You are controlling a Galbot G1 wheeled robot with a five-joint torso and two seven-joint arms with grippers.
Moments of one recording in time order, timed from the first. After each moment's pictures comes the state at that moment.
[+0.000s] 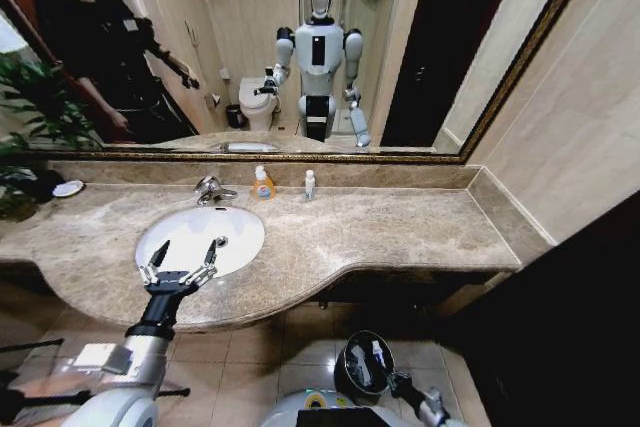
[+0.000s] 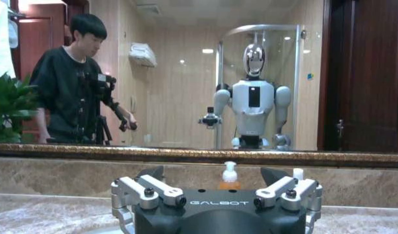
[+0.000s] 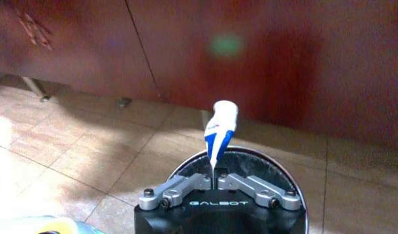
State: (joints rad) left arm 1.84 -1.36 -0.82 -2.47 -0.37 0.04 0.05; right arm -1.25 1.51 0.98 0.70 -0.27 0.52 -0.69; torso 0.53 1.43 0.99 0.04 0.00
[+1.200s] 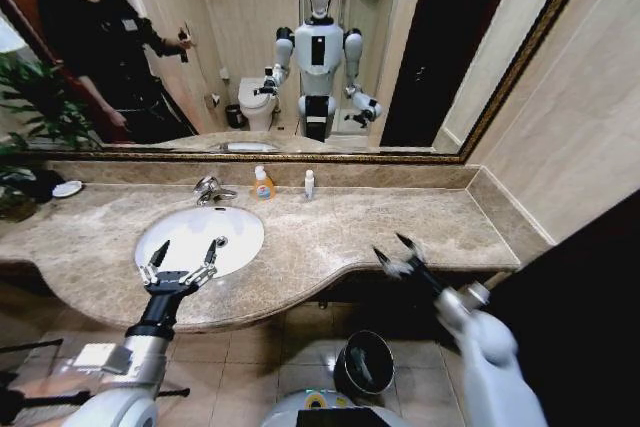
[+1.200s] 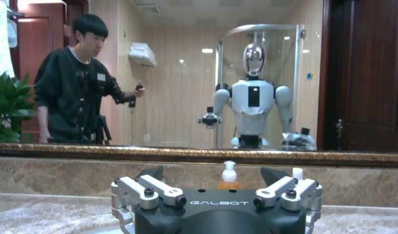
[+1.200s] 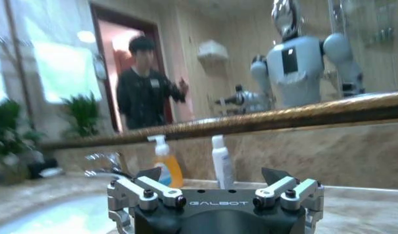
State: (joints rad) left arm 1.84 -1.36 -0.82 -2.47 -0.37 0.04 0.05; right arm -1.20 1.27 0.45 1.88 0.44 -0.08 -0.38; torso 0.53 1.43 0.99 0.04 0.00
